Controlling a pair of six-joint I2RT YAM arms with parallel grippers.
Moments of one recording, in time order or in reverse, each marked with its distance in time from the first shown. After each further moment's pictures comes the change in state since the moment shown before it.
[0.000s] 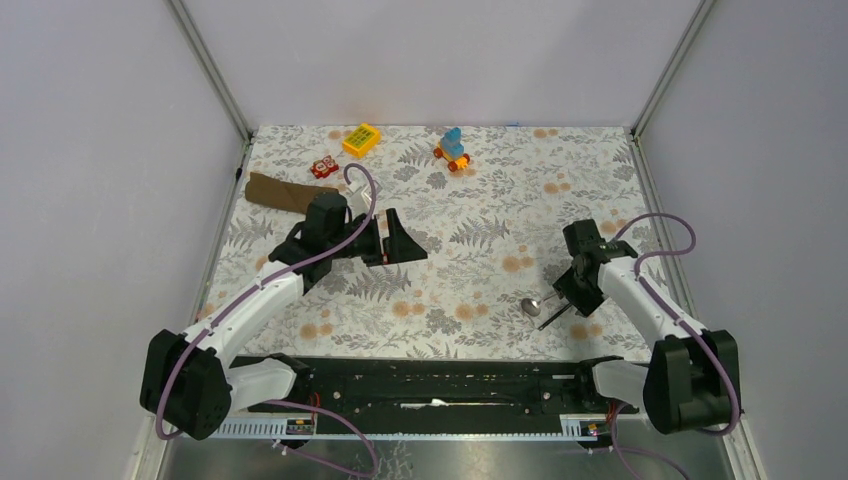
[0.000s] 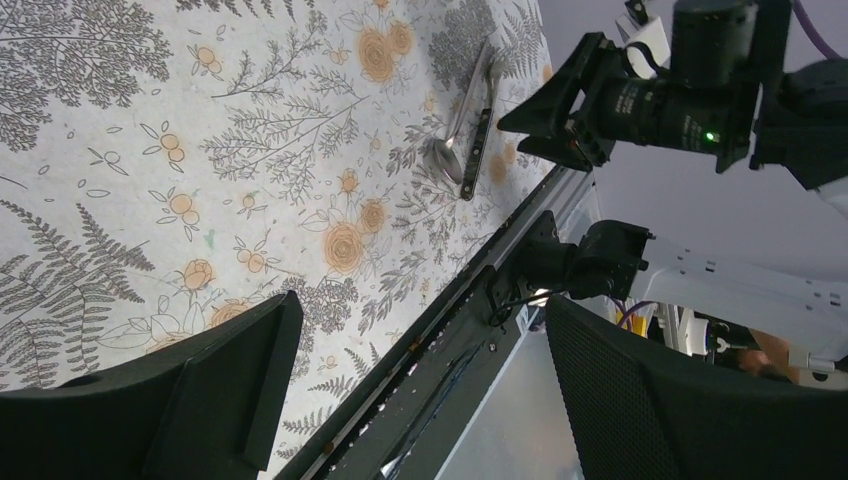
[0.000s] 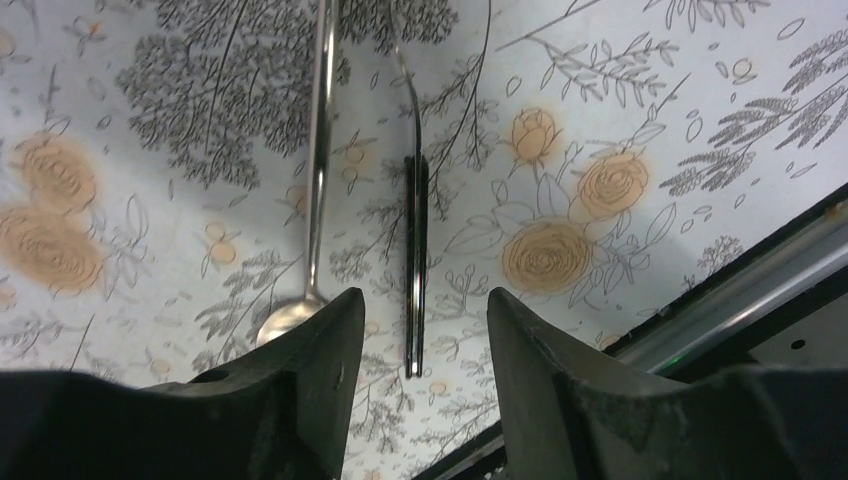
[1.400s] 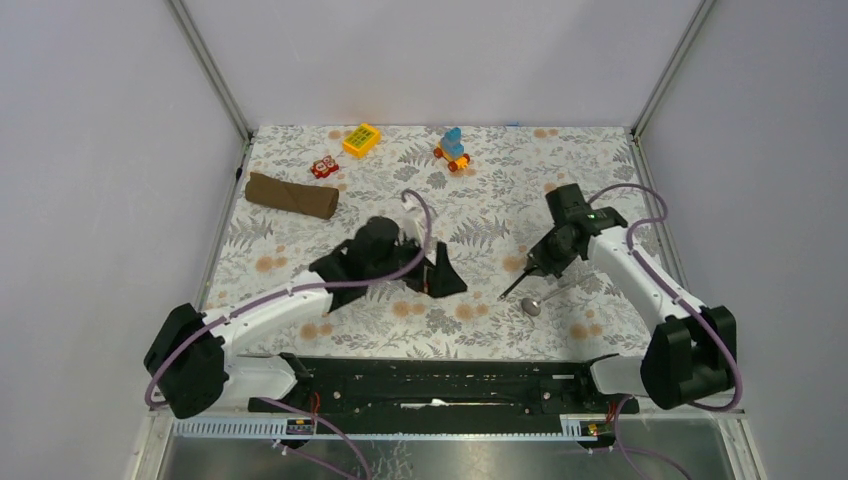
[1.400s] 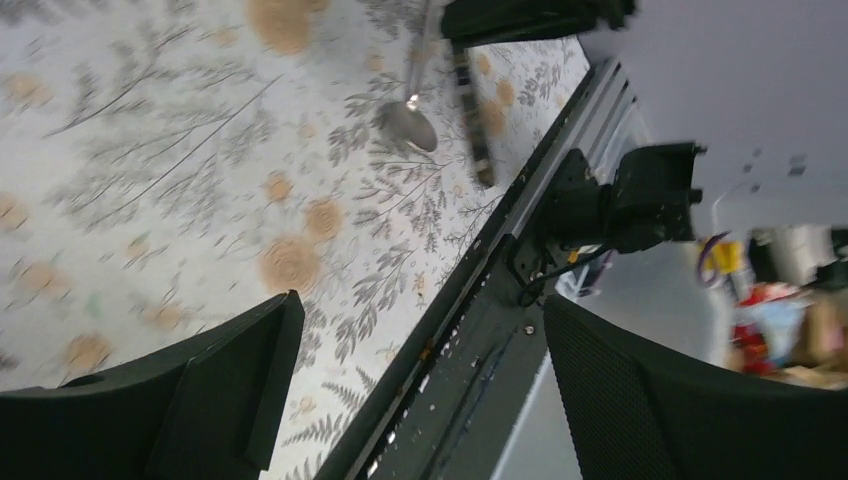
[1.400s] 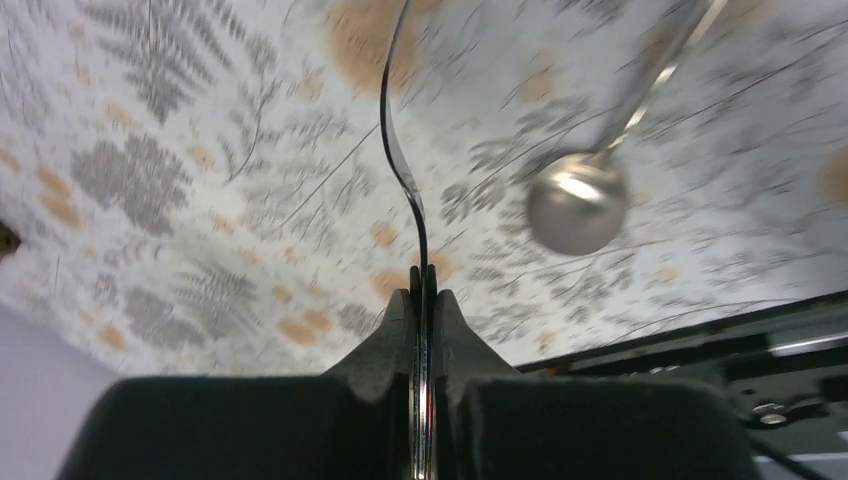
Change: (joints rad) left arm -0.283 0.078 -0.011 0.133 -0.154 0.061; right arm 0.082 0.129 0.277 -0.013 -0.261 0.037
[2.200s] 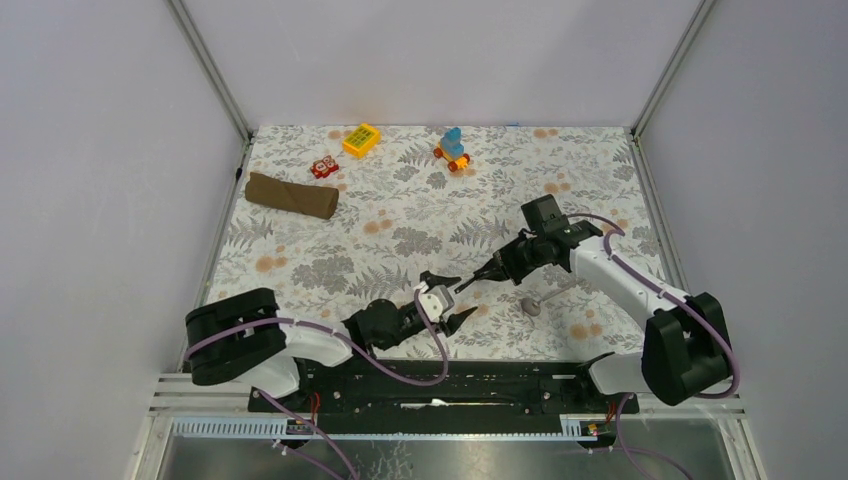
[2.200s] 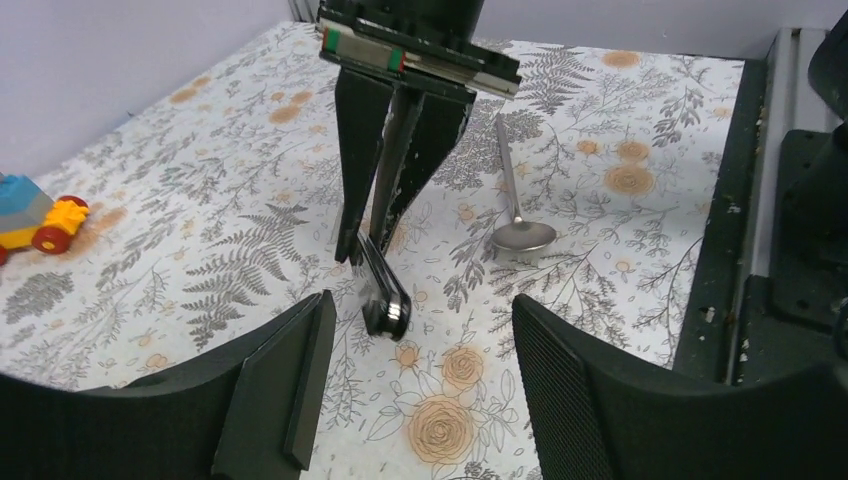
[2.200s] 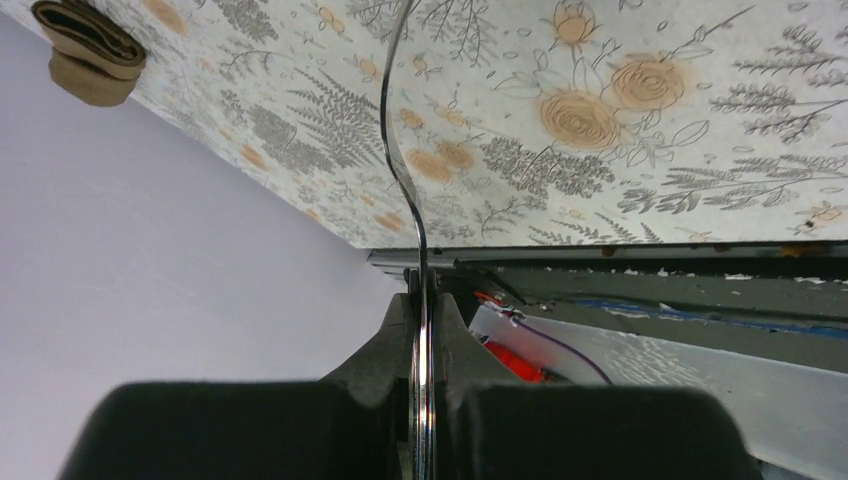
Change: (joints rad) left arm -0.462 0.174 -0.433 1.127 -0.602 0.728; right arm 0.172 0.060 -0.095 0.285 -0.450 0.368
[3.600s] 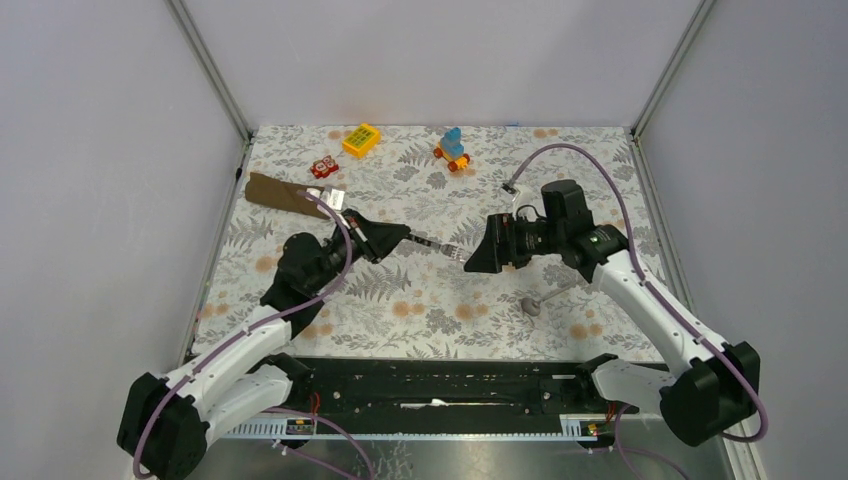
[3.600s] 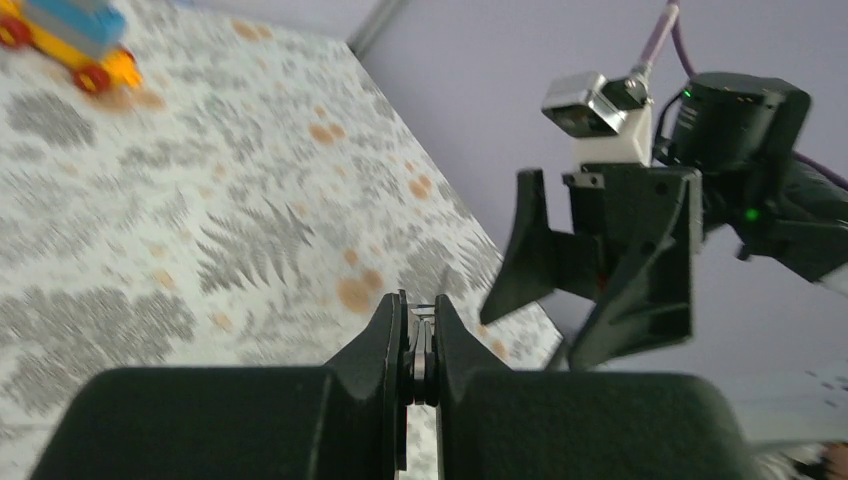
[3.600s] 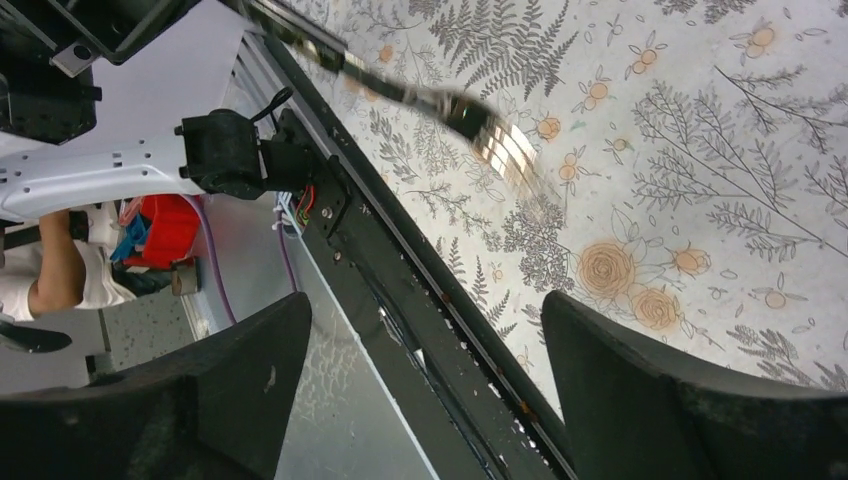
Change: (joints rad) left arm 0.636 -0.505 0.148 -0.587 0.385 -0.806; right arm 0.007 -0.225 0.056 0.136 -0.283 -1.056
